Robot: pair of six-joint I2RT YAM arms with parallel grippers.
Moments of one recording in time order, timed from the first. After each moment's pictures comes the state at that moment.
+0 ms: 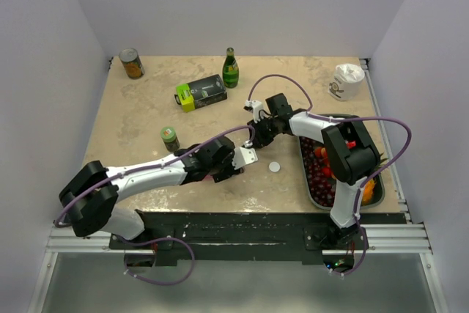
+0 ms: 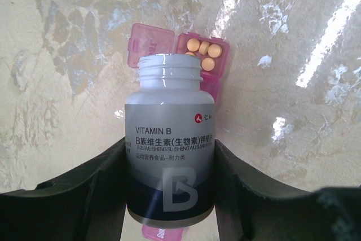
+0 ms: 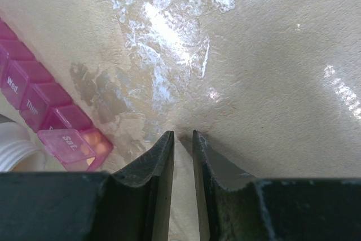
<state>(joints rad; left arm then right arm) -0.93 1.45 0.84 -0.30 -0.11 0.39 0.45 1.92 1.15 -0.25 -0.54 -0.10</state>
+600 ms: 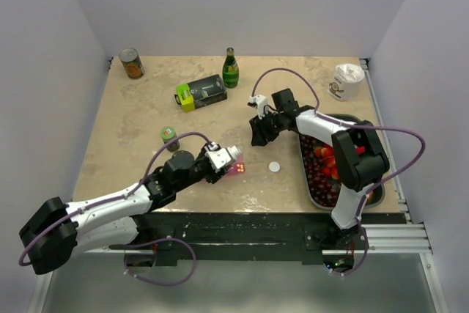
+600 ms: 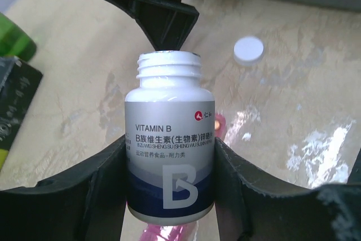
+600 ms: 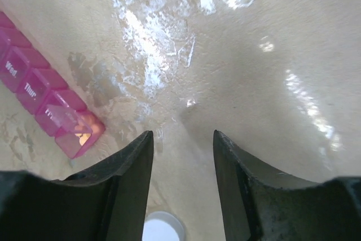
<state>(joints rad) -0.89 1.04 0.44 0.26 0.00 0.27 0.43 1.86 1.16 -0.31 -0.51 -0.20</state>
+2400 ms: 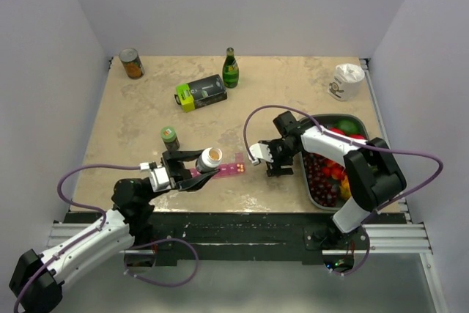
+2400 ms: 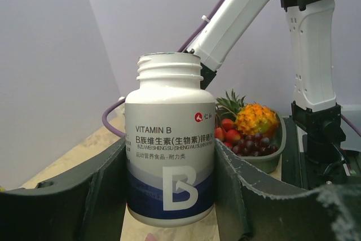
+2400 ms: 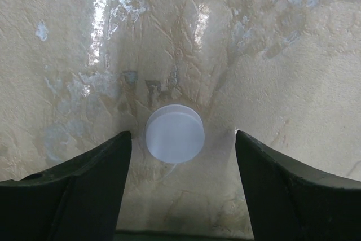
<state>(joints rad) -0.72 0.54 0.15 0.91 0.48 -0.04 0.50 1.63 0.94 -0.64 -0.41 -1.27</state>
